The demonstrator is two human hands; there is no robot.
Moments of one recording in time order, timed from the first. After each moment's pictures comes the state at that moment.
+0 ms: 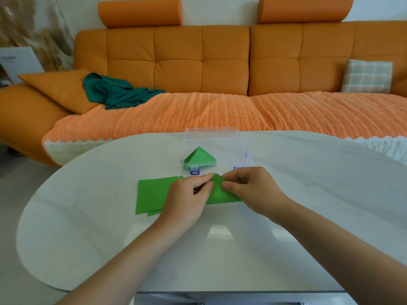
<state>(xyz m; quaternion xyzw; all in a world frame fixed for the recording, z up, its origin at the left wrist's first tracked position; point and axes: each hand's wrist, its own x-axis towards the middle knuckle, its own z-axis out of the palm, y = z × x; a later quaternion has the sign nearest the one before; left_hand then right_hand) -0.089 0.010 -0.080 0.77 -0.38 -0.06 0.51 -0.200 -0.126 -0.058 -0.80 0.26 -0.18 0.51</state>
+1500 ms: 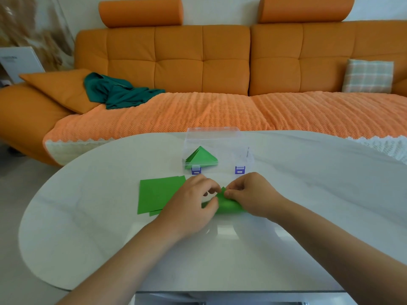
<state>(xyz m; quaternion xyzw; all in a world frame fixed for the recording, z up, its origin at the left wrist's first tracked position) -0.081 0.019 -0.085 0.78 -0.54 -0.04 0.33 -0.190 -0.133 -0.070 -0.87 0.31 -0.07 0.38</state>
